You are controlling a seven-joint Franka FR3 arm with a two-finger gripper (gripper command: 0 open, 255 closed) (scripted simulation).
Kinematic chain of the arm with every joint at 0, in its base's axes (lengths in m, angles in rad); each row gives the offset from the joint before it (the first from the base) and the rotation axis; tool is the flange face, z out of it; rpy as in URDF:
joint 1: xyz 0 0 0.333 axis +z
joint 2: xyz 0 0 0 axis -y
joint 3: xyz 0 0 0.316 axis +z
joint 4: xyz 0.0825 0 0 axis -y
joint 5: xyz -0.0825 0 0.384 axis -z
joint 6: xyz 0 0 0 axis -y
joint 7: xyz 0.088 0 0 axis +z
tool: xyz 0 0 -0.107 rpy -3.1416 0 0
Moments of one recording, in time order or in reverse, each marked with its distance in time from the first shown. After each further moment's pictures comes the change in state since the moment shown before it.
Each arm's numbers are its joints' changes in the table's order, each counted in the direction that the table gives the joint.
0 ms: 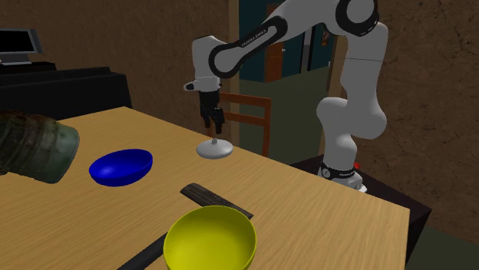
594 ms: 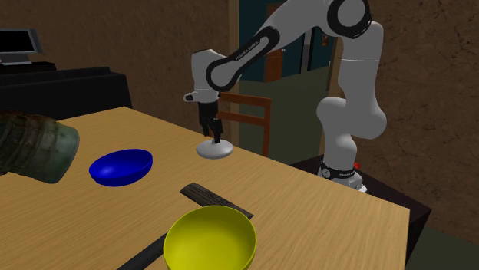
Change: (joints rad) arm -0.004 -0.084 -0.013 -0.032 -0.046 0.108 0.049
